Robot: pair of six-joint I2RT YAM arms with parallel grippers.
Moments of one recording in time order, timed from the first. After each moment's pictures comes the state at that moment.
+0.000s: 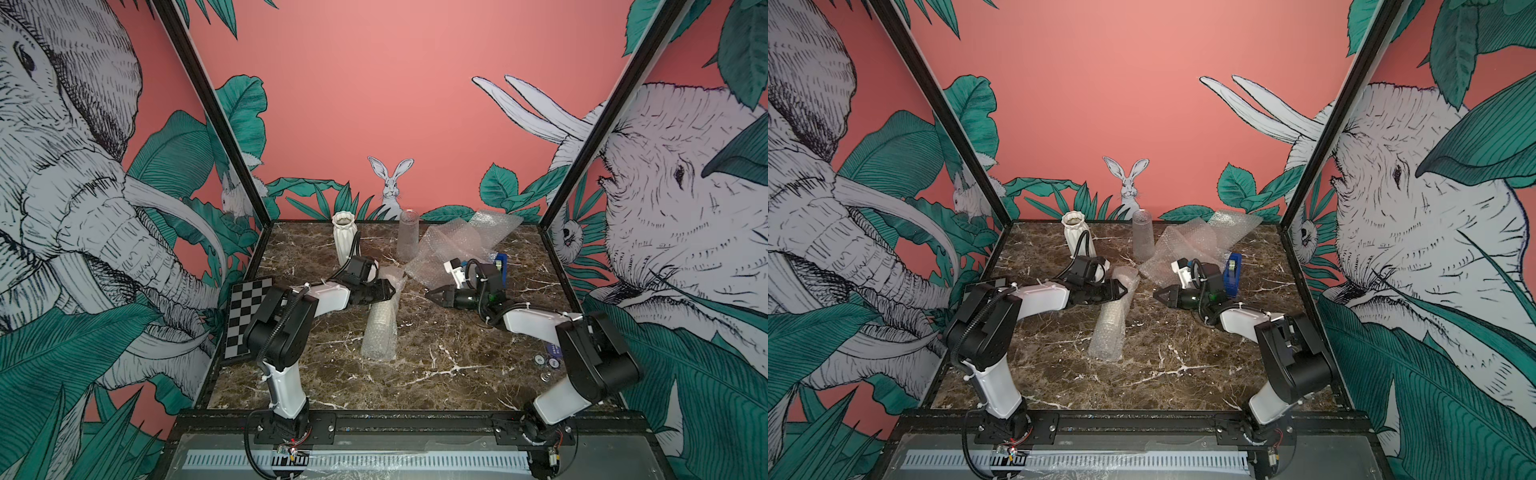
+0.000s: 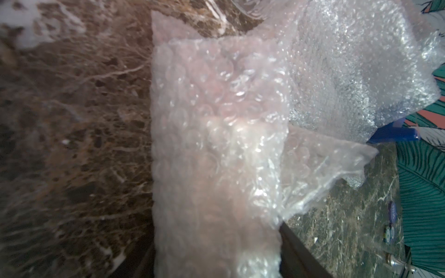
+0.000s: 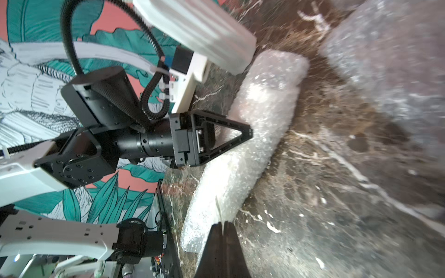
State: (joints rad) left arm -0.47 1.83 0.99 -0.03 0.34 -0.54; right arm 0.41 1.63 0.75 0.36 -0.83 0.63
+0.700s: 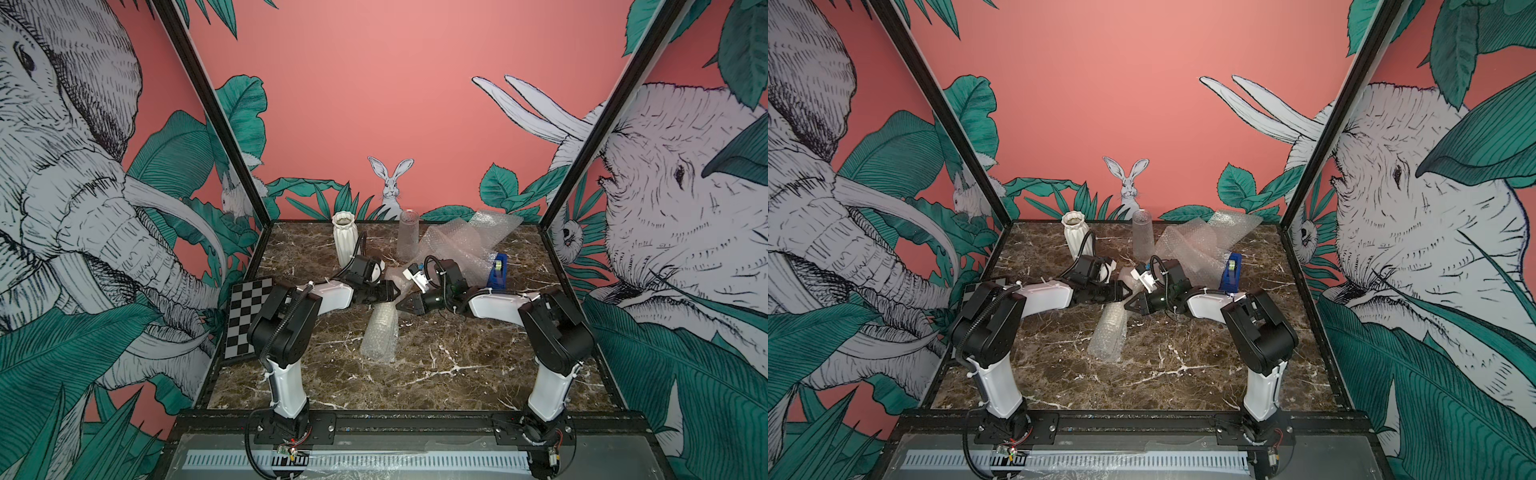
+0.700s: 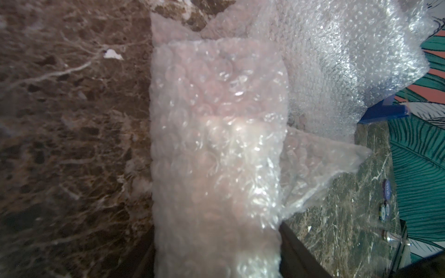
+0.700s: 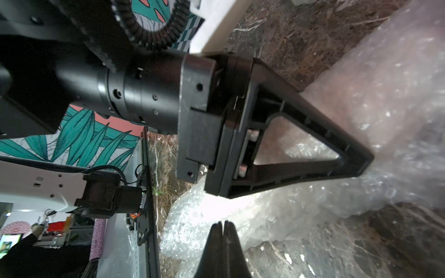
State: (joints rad) left arm -0.48 1.85 1.02 -0.04 0.39 -0.49; right arm 0.58 1.84 1.02 0.11 -0.83 0.31
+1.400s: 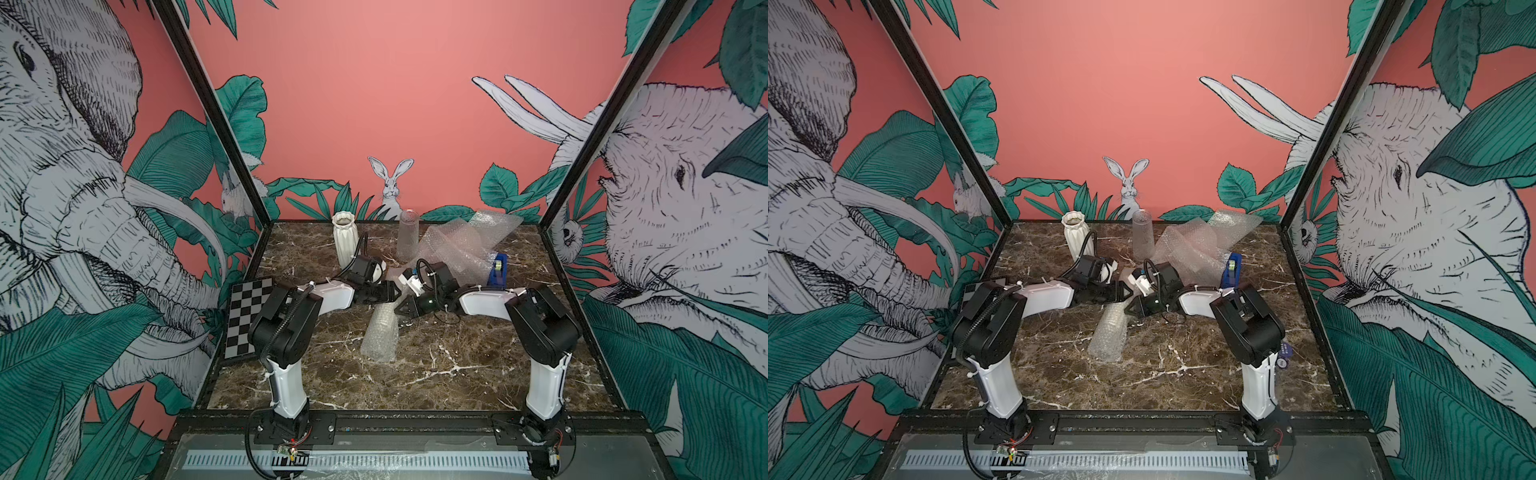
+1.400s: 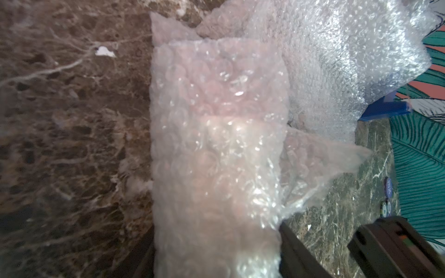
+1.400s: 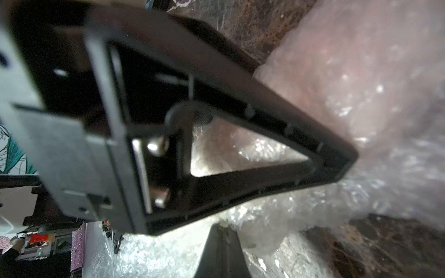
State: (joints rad) left arm -0.49 1.86 1.03 -0.05 0.39 -0.48; right arm 0.61 1.94 1.08 0.05 -0.75 0.33
